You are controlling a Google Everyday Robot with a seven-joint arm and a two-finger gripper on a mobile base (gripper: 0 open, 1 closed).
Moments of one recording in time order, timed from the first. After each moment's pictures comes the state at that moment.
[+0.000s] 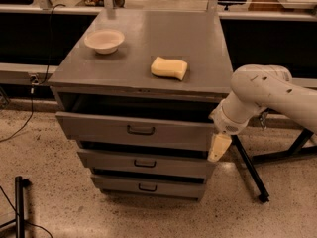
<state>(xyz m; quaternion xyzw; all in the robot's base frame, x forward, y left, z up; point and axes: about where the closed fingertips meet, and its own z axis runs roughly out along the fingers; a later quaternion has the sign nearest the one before) 0.559 -0.182 0.685 -0.64 0.75 0.02 0.15</state>
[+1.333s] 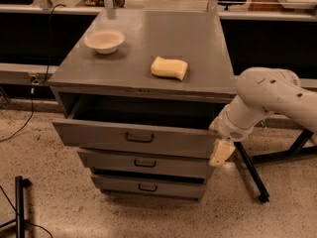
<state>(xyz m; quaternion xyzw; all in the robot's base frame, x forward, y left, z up) 0.527 -0.179 0.689 -0.64 0.75 0.05 0.13</state>
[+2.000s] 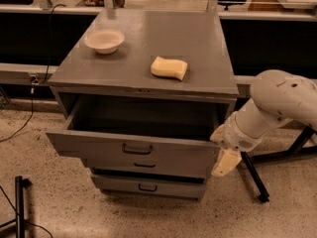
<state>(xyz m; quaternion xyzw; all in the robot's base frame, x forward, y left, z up) 0.481 -0.173 0.702 -0.64 0.75 0.10 0.14</state>
